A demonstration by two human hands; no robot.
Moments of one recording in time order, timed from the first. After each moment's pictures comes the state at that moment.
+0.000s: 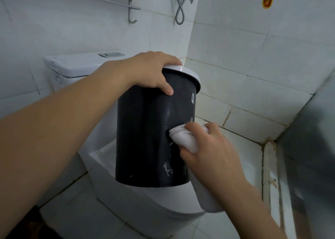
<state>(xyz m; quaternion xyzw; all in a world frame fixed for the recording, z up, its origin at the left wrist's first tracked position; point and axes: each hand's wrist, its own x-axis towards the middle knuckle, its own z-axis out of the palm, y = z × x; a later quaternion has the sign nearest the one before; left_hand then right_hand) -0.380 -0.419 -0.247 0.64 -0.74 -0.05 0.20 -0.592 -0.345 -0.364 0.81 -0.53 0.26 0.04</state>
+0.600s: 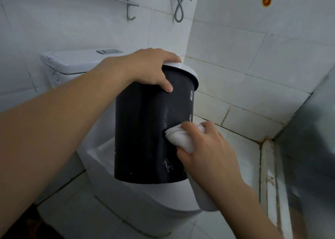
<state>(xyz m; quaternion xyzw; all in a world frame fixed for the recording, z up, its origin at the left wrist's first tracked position) -0.381 -0.425 -0.248 0.64 -0.74 -0.04 0.19 -0.591 -0.342 -0.369 0.81 -0.53 0.25 0.08</state>
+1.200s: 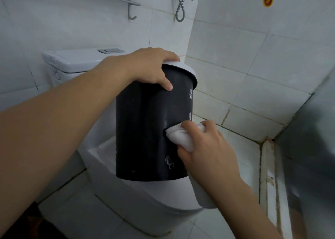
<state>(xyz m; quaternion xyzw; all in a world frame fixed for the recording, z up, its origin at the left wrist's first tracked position) -0.379 -0.426 -0.249 0.64 -0.74 -0.03 0.19 -0.589 -0.342 -0.370 0.81 -0.53 0.25 0.08</state>
